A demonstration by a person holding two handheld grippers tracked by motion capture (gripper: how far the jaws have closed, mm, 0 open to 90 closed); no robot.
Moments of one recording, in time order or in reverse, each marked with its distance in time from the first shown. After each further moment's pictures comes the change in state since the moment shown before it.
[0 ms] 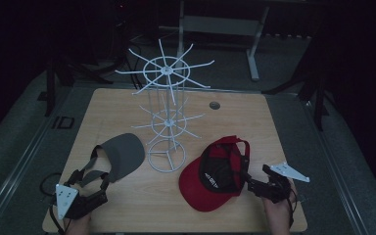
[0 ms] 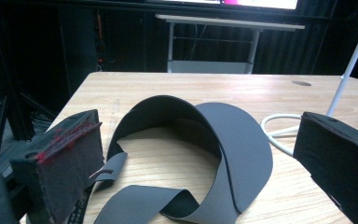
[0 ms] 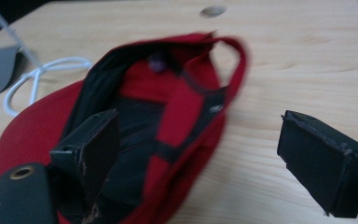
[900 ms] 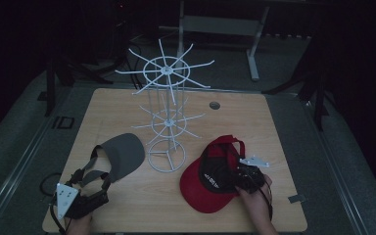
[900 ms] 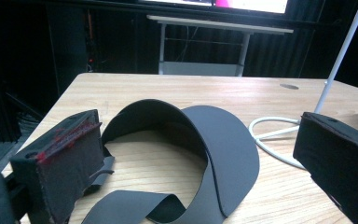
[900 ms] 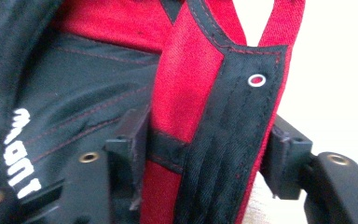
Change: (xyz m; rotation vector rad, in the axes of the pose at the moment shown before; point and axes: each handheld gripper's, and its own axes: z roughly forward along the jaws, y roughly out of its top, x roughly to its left) left arm -0.002 0.003 0.000 -0.006 -0.036 -0.018; right arm 0.022 -0.010 0.073 0.215 -0.150 -0.131
